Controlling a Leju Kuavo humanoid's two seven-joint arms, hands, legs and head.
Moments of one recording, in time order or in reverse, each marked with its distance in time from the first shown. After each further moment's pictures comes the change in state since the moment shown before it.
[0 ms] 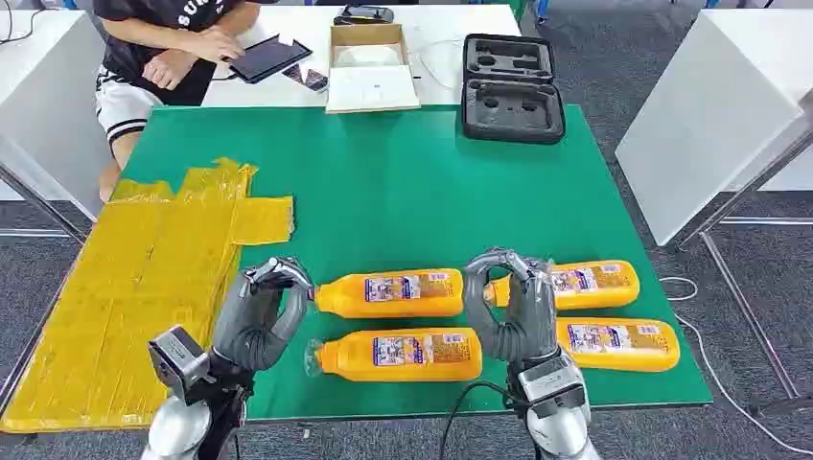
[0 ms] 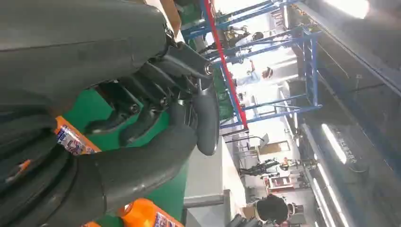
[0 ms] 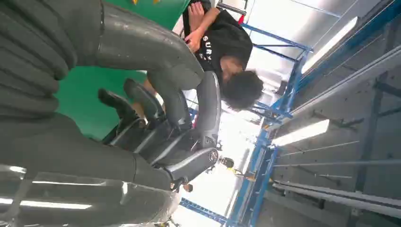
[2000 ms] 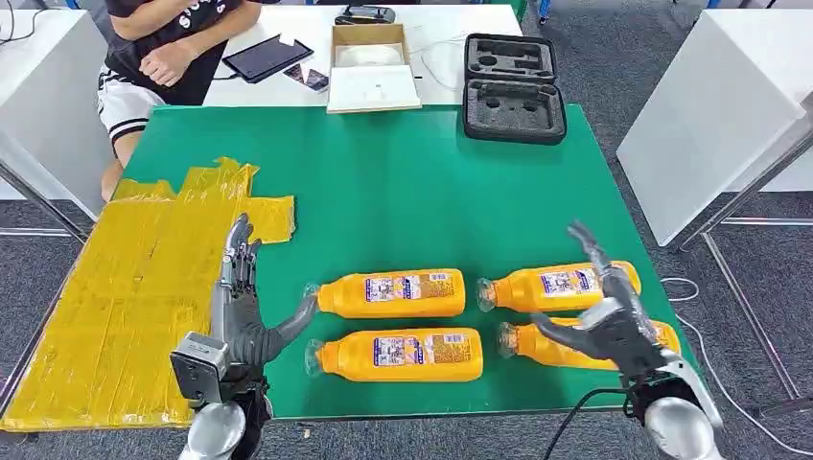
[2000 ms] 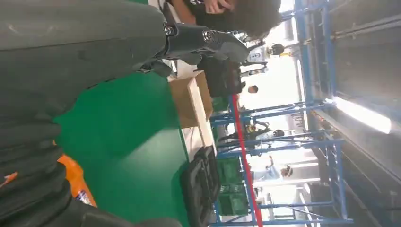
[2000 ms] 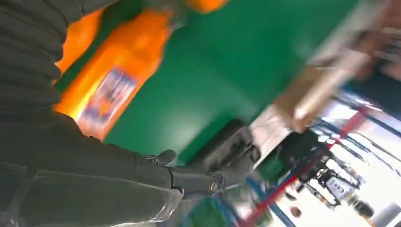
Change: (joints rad) left arm 0.016 -0.063 -0.014 0.178 -0.043 0.468 -0.153; right arm 0.097 -0.322 -0.327 -0.039 -0.159 0.271 0.399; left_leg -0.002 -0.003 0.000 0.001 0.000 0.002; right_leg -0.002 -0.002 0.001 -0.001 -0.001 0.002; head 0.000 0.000
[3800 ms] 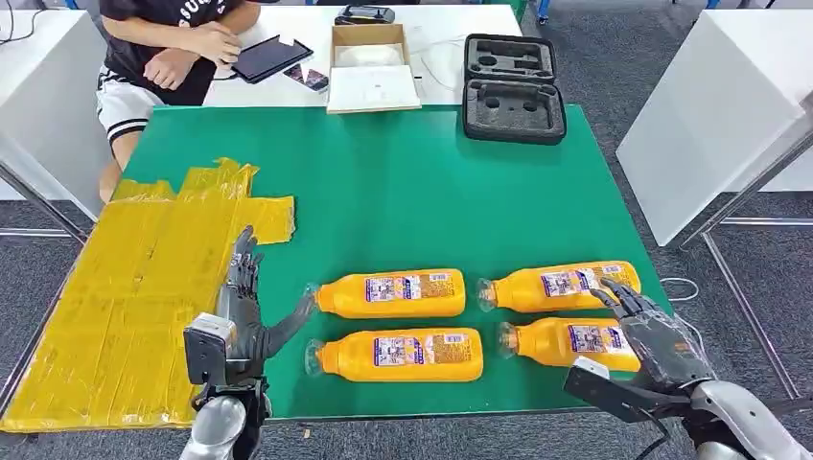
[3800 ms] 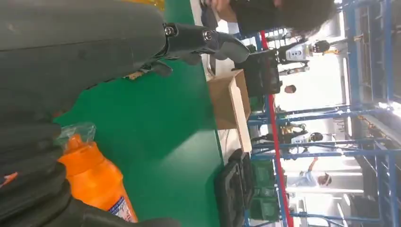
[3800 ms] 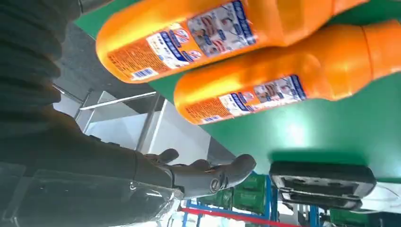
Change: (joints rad) left arm -0.020 -0.026 0.091 0.119 0.004 -0.037 0.042; right arm 0.209 -0.200 -0.066 -0.111 0.742 0.131 0.141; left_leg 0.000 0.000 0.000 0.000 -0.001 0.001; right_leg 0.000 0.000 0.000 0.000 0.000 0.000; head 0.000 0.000
